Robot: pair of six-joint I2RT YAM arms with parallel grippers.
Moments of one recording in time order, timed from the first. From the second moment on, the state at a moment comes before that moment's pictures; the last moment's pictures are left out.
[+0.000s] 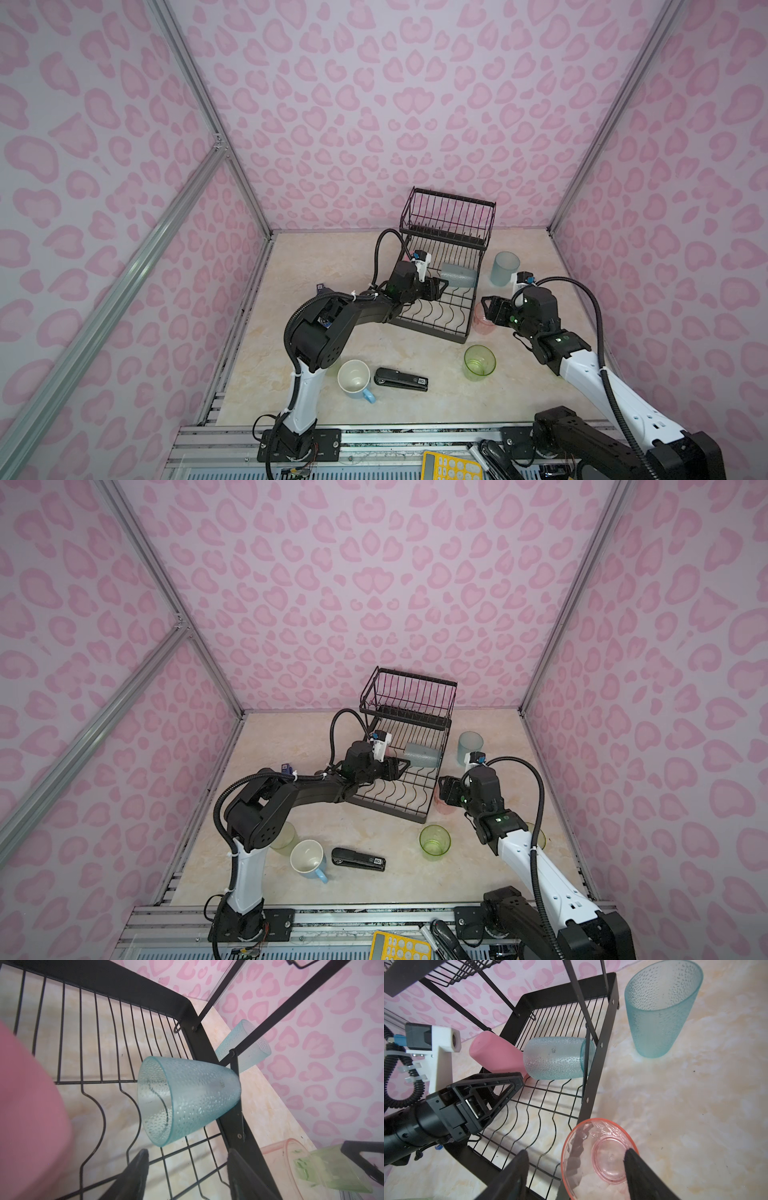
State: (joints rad) left arm -0.66 2.09 1.24 0.47 0.31 -0.50; right arm 0.24 1.00 0.58 -0.17 -0.06 0.47
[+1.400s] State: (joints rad) left arm -0.67 2.21 1.36 0.57 0.43 -0.55; right arm 0.24 0.96 0.55 -0.12 -0.08 0.47
